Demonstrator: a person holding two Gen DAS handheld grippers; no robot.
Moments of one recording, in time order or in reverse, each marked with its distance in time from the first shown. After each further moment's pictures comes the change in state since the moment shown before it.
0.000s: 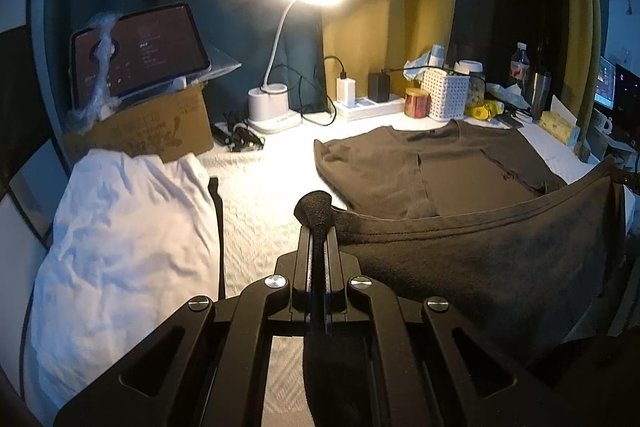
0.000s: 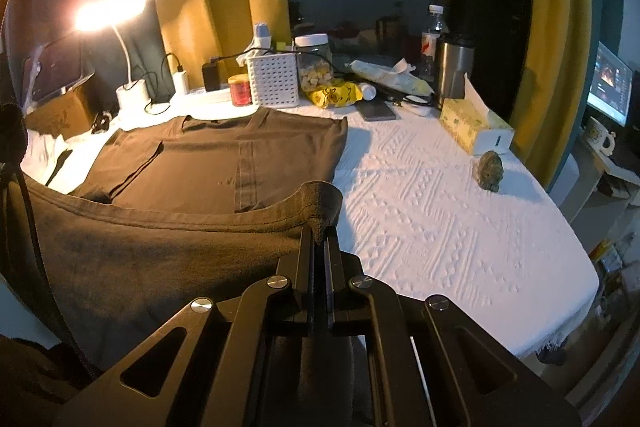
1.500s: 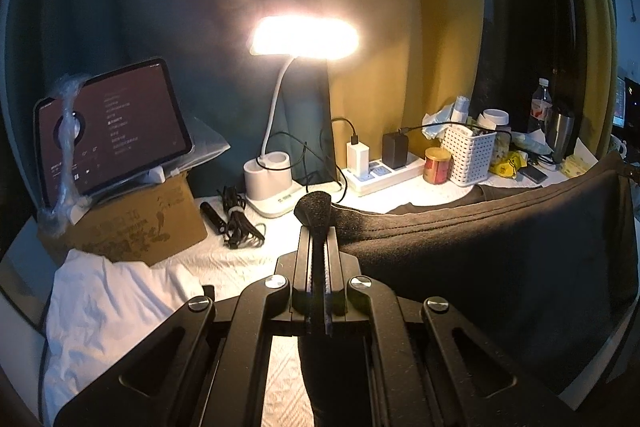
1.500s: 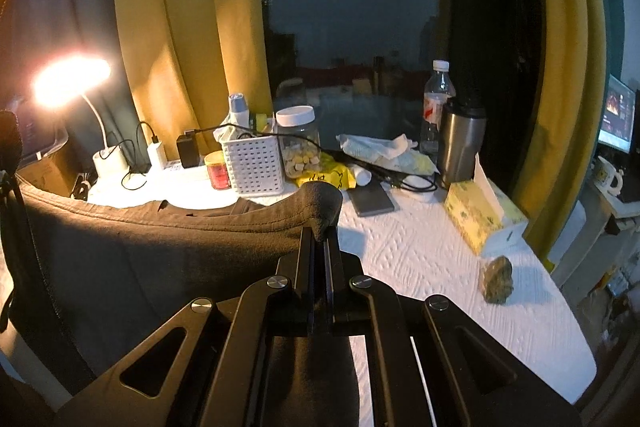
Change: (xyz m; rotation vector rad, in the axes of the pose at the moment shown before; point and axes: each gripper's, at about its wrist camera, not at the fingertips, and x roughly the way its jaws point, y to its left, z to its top) left arm 0.063 0.005 0.106 0.024 -0.098 0.020; right arm 0.052 -0.025 0.111 0.012 -0.139 -0.007
